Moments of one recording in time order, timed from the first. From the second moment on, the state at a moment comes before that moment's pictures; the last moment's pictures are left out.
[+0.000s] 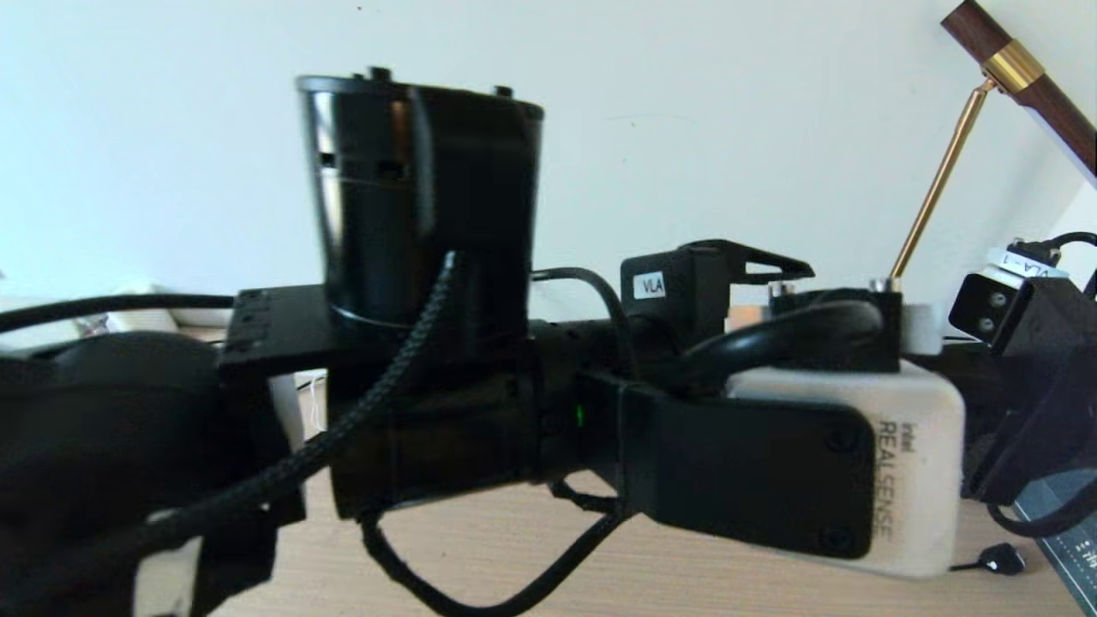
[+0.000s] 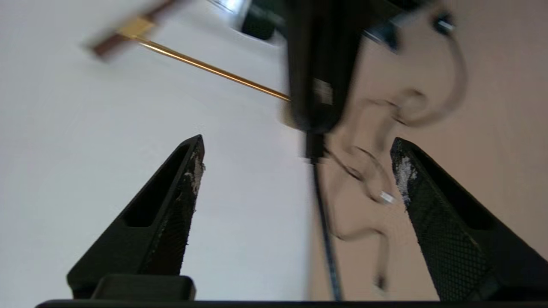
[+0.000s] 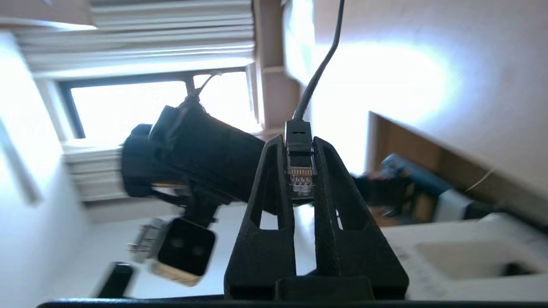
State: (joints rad) left arm -1.02 1.66 -1.21 -0.38 -0.15 1.19; right arm 0.33 1.23 -0.76 -0.32 0.84 1.34
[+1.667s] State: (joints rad) left arm -1.00 1.75 -1.01 -0.93 -0.21 1.18; right arm 0.20 1.43 -0.97 -0.34 1.14 1.57
